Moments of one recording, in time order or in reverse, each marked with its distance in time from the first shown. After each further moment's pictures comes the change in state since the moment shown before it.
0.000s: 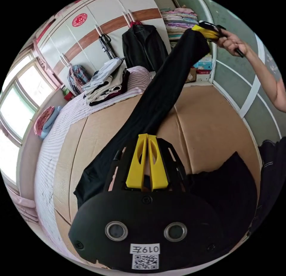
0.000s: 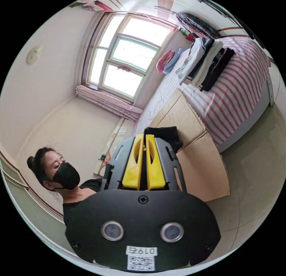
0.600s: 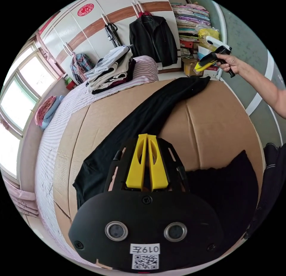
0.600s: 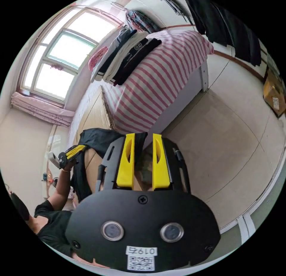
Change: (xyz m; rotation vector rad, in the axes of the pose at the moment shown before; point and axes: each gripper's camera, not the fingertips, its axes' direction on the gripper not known) left arm 0.037 -0.014 0.013 -0.094 -0.014 -0.053; right arm 0.054 0.007 0.059 -0.025 0.694 0.169
